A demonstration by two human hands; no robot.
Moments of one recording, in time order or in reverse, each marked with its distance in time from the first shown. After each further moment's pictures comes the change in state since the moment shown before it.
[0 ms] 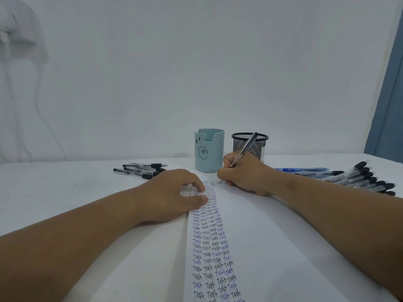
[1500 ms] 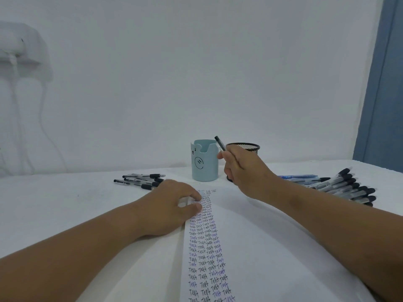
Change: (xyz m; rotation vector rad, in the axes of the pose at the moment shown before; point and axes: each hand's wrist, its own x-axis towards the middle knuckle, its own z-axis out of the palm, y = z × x) left_hand -0.013 0.009 -0.001 0.018 0.025 0.049; right_hand -0.015 -0.007 -0.015 0.005 0.148 -0.299
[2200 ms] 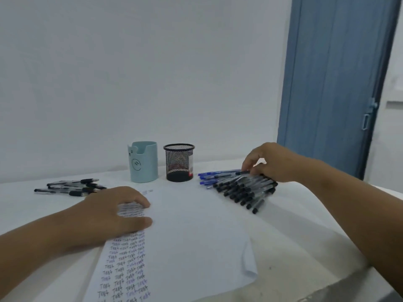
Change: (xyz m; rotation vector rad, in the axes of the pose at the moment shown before) left_hand -0.009 0.026 0.004 -0.048 -0.112 0.003; right_hand -0.081 0.007 -0.199 -0.611 -0.162 0.267
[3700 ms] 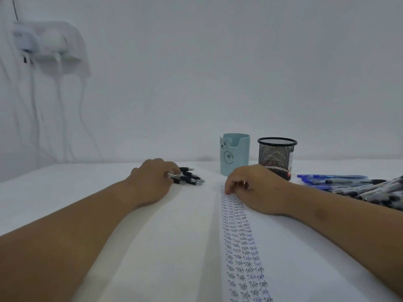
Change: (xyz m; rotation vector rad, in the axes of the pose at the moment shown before) left_hand 0.016 -0.114 -0.055 0.270 0.319 -0.279; right_hand 0.087 -0.158 0.160 0.209 -0.111 -0.499
